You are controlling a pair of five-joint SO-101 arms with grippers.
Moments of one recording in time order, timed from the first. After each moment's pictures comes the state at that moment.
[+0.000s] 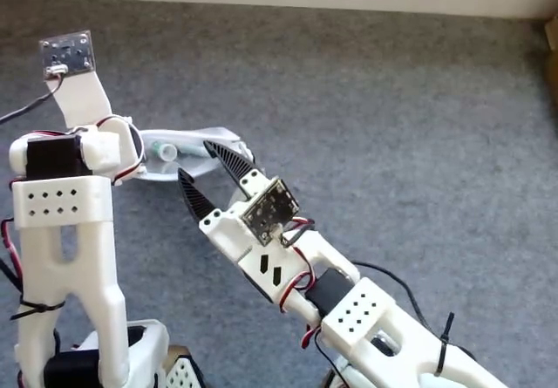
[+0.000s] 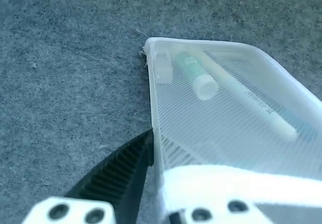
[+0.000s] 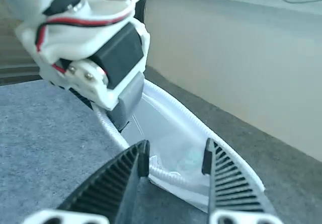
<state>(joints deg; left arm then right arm) -12.3 -26.2 13.1 84.0 15.7 -50.0 -49.5 69.3 -9.4 6.2</state>
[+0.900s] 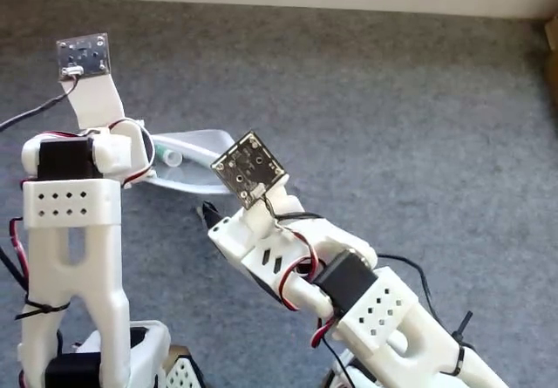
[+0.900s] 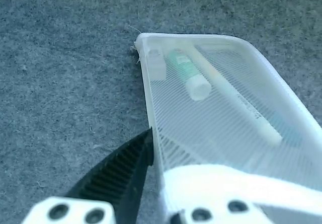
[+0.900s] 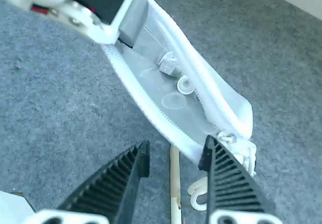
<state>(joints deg) -12.4 -26.2 14.3 83.7 15.7 -50.1 -49.6 44.4 48.1 2.6</state>
